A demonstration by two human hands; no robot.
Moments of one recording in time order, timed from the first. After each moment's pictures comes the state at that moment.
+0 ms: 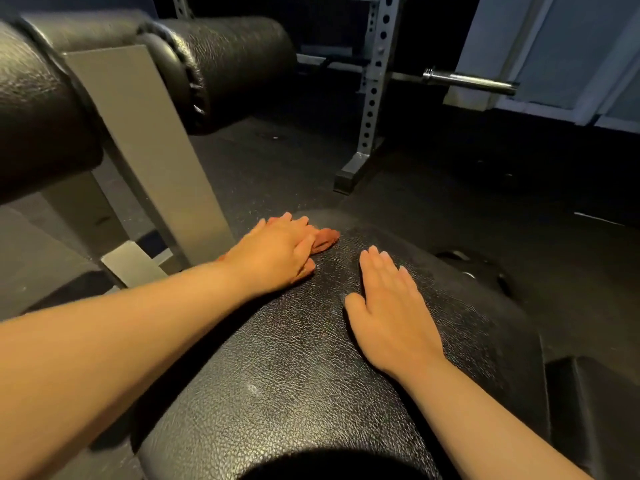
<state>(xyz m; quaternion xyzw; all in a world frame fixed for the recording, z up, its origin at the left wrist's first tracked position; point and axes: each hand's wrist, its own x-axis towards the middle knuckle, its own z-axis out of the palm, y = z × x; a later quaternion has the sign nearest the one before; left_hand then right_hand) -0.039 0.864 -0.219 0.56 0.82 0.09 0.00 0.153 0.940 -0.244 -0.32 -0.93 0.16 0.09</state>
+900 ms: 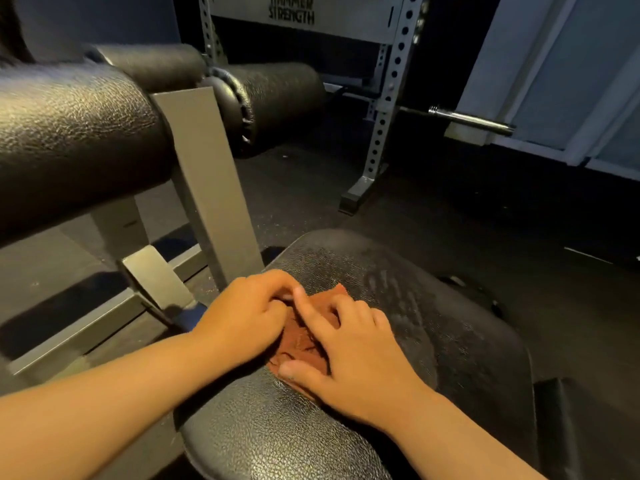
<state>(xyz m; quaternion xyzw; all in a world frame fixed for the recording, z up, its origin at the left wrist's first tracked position) -0.007 0.762 -0.214 0.46 0.78 0.40 0.11 0.155 0.874 -0.225 -0.14 -0.98 0.08 0.09</state>
